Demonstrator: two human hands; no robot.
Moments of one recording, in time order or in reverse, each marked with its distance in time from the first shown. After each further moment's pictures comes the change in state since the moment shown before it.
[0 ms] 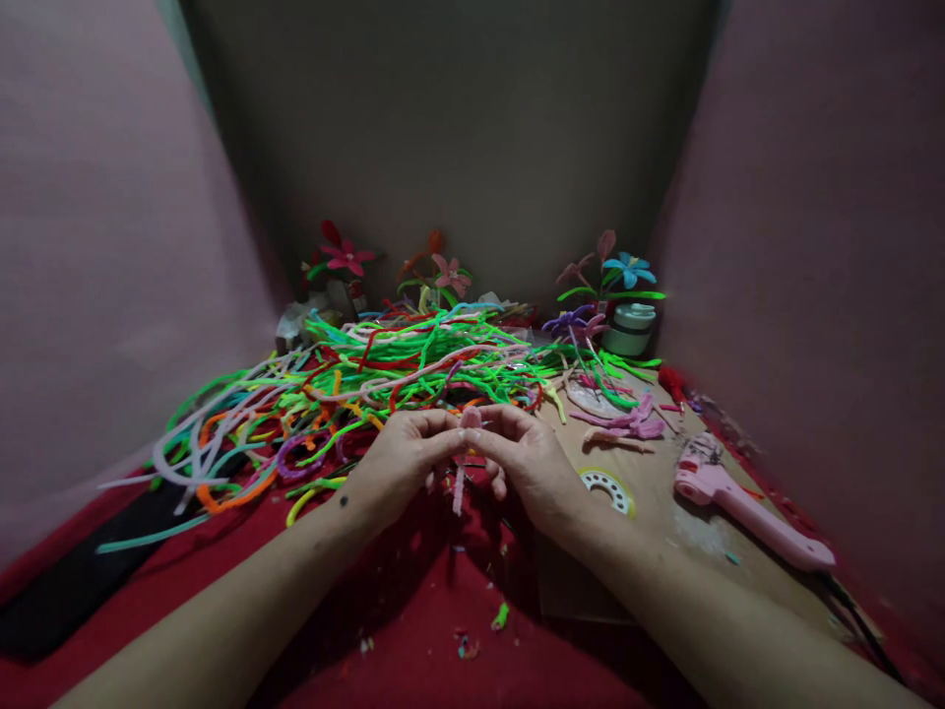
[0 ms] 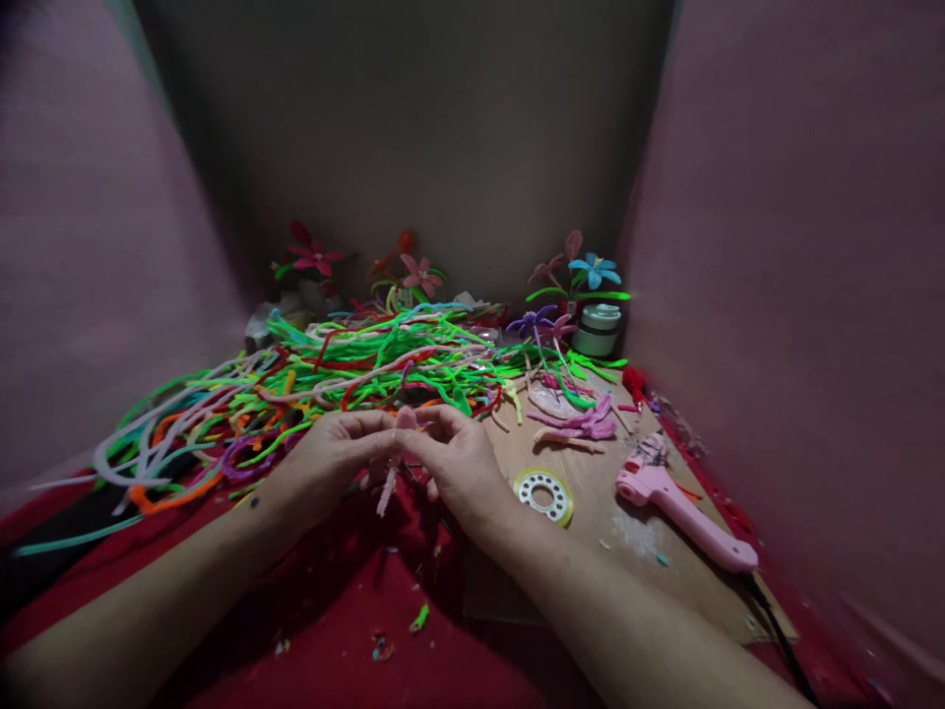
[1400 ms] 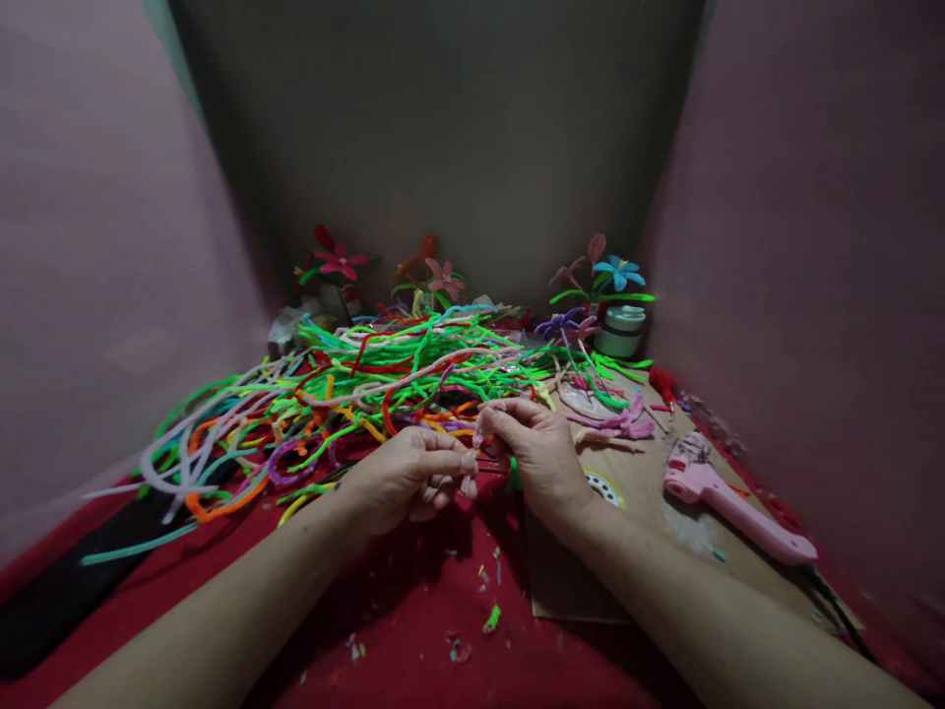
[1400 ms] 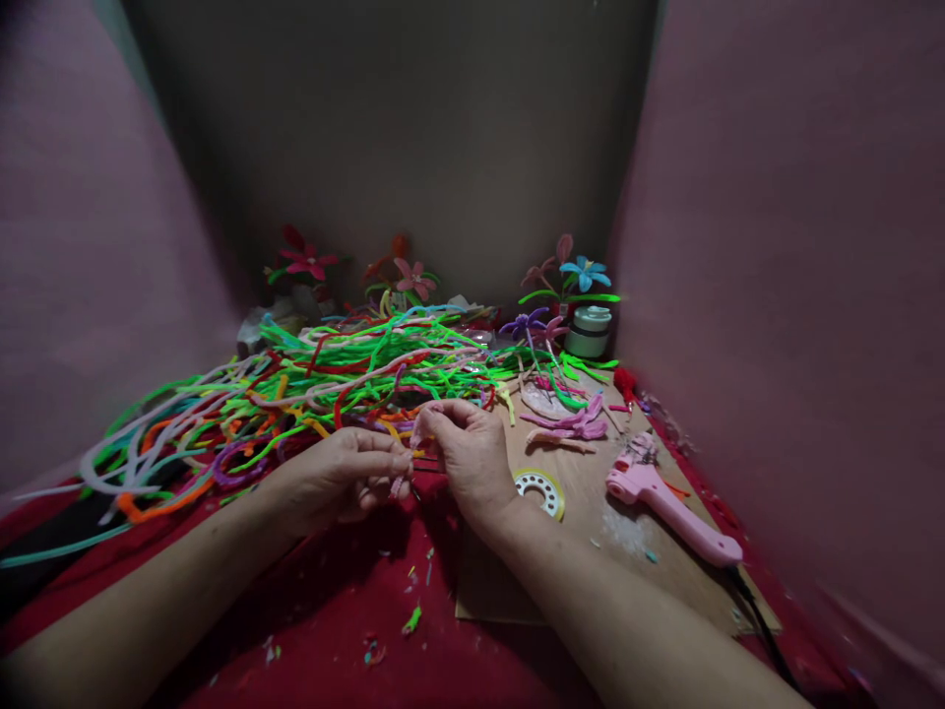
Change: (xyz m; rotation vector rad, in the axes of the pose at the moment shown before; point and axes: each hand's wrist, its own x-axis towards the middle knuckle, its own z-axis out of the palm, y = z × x) left_hand 0.002 -0.003 0.000 -0.217 -0.254 -0.329; right_hand 0.010 0.001 -0.010 0.094 0.128 -0.229
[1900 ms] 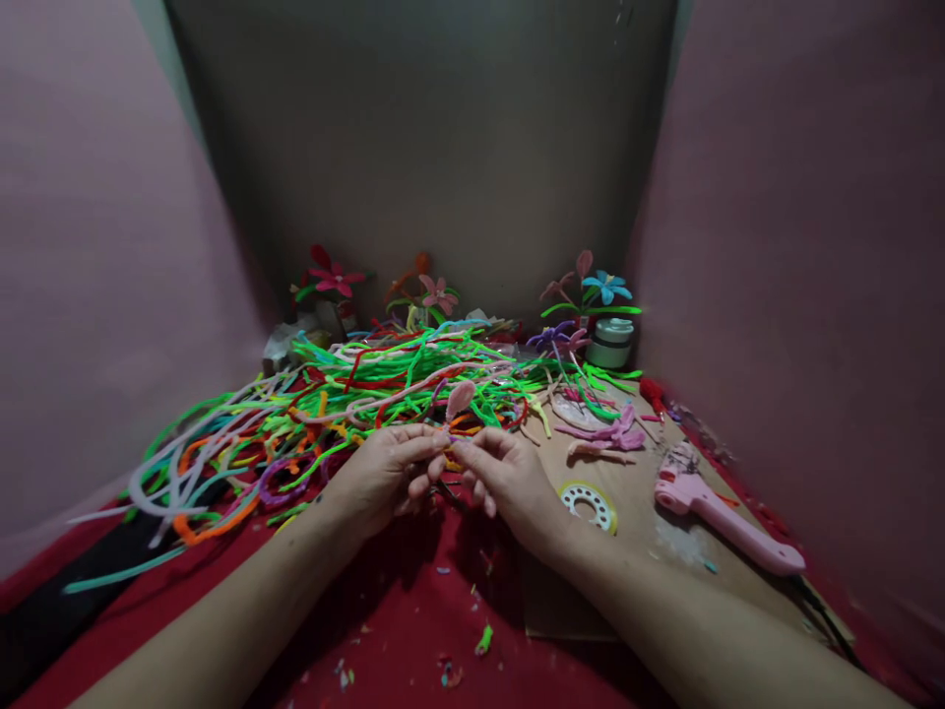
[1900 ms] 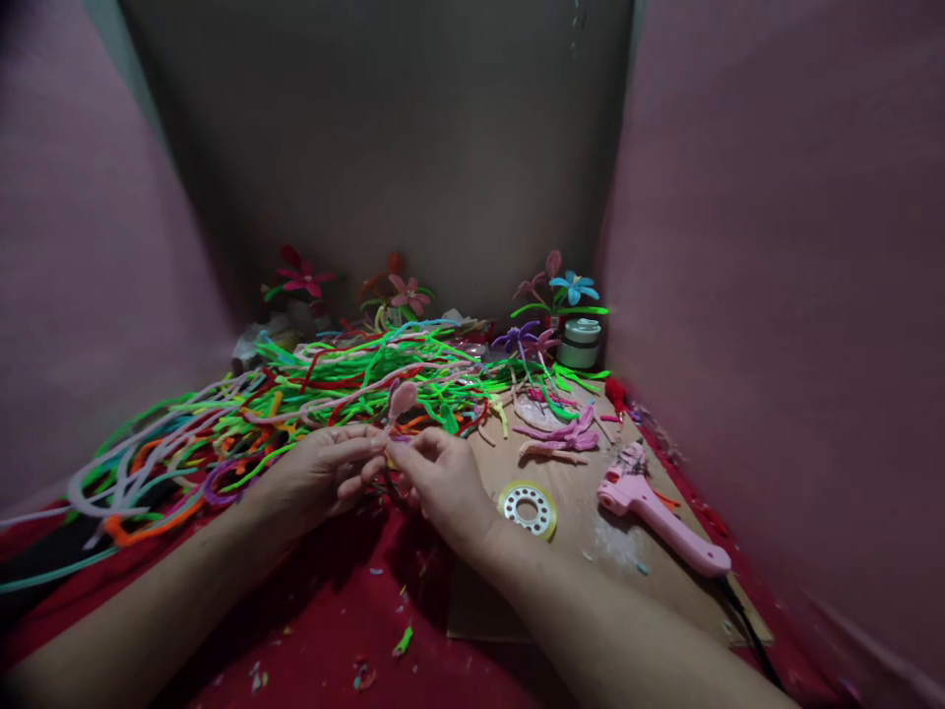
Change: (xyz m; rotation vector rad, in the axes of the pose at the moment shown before) left_hand 0.009 0.000 -0.012 -0.174 0.126 0.160; right_hand -0.009 0.005 0.006 -0.167 -0.124 0.179
